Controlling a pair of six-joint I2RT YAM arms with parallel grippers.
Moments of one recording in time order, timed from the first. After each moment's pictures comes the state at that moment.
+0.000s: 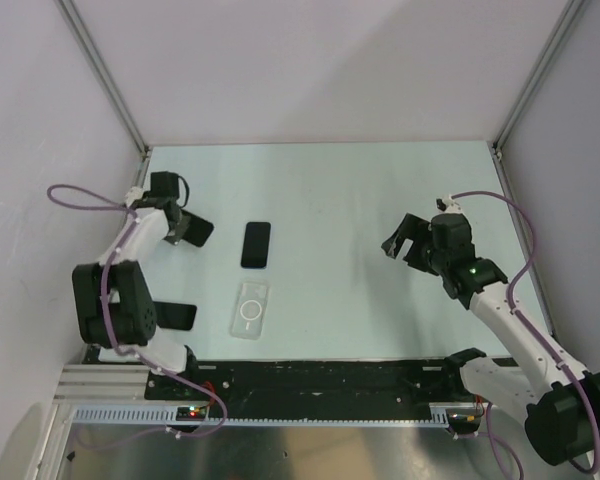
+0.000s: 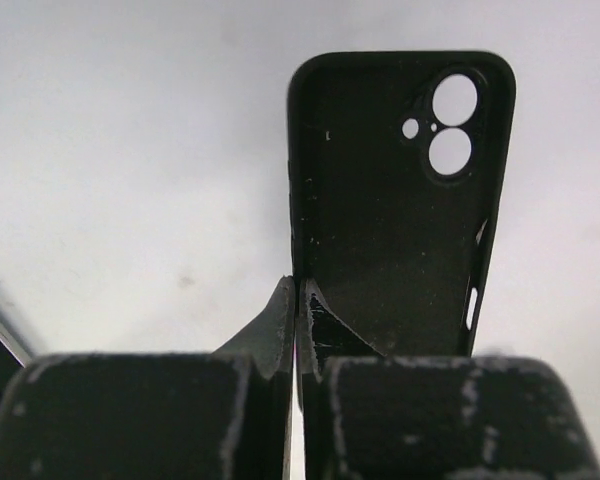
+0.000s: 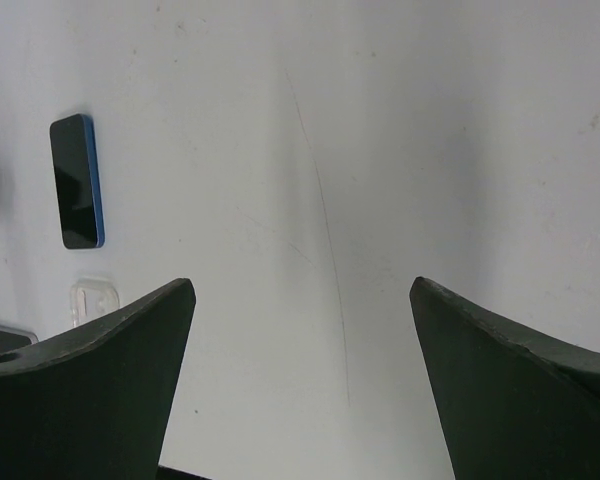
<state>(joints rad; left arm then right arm) 0.12 1.62 1.12 -0.63 -0.39 -0.99 0.33 0.98 0.73 -0.39 0.00 0.66</state>
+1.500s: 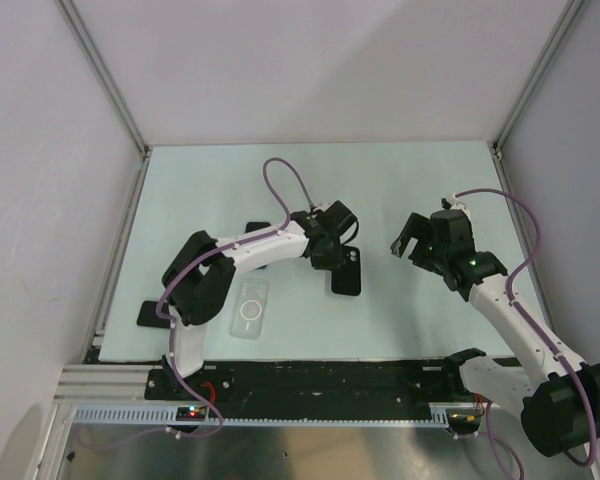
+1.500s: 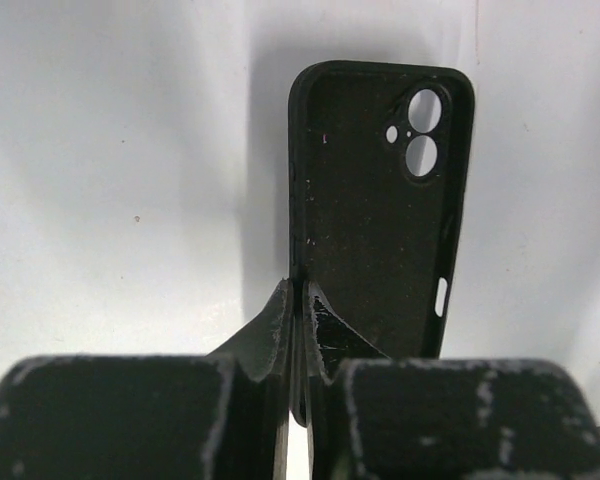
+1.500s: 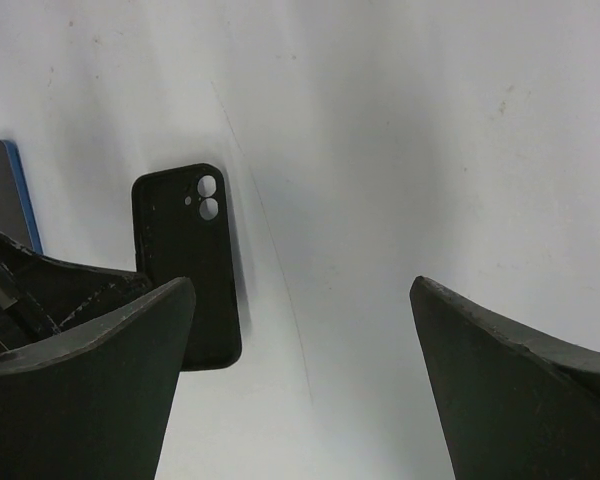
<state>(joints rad) -0.87 1.96 1.48 -0.66 -0.15 -0.88 0.31 1.02 0.78 -0.49 0.10 0.65</state>
